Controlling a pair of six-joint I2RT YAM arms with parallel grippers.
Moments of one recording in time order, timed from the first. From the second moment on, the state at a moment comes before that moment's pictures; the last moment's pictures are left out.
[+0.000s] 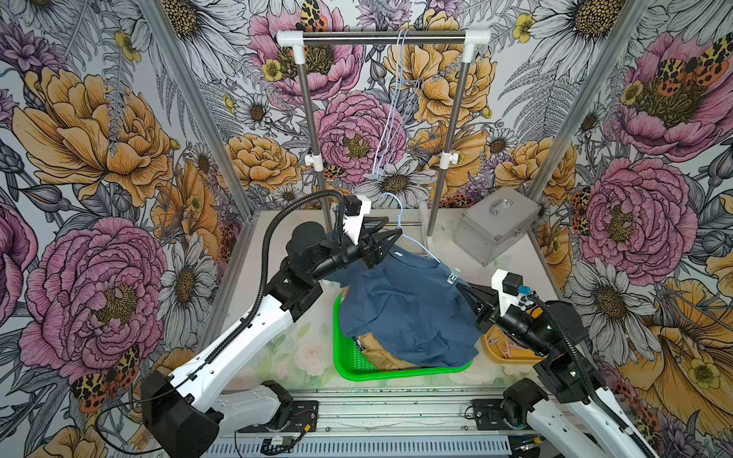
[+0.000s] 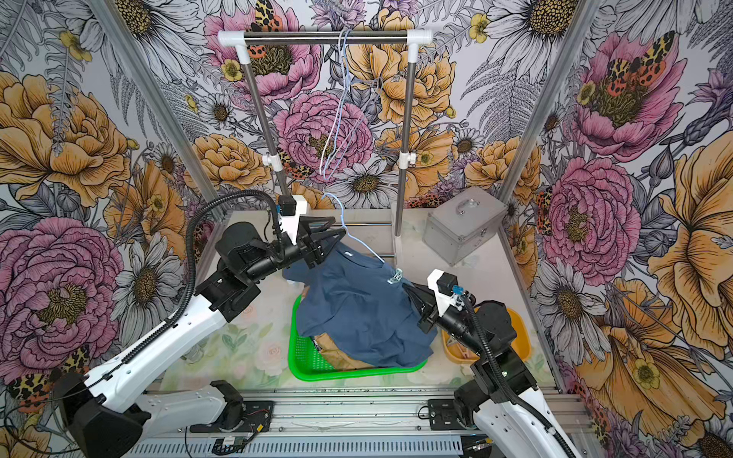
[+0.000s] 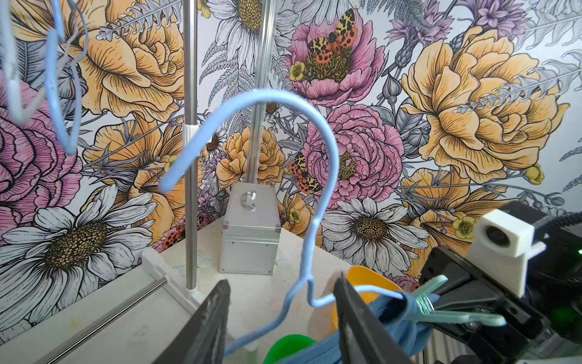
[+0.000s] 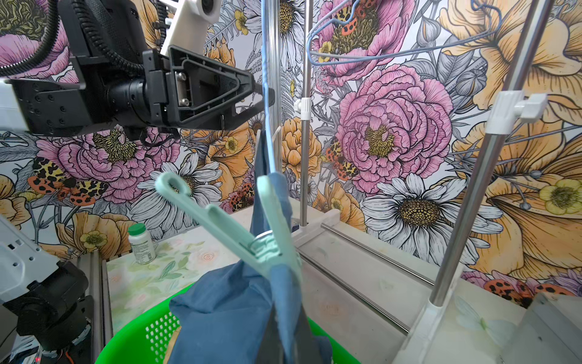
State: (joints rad) left arm -0.63 1.19 1.15 0.10 0.39 -0.21; right arm 0.44 0.45 0.57 -0.08 -0.43 0.03
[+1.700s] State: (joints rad) left arm -0.75 1.19 1.24 -0.13 0.25 0.04; right arm 0.44 0.68 1.25 -0.91 -0.28 -0.22
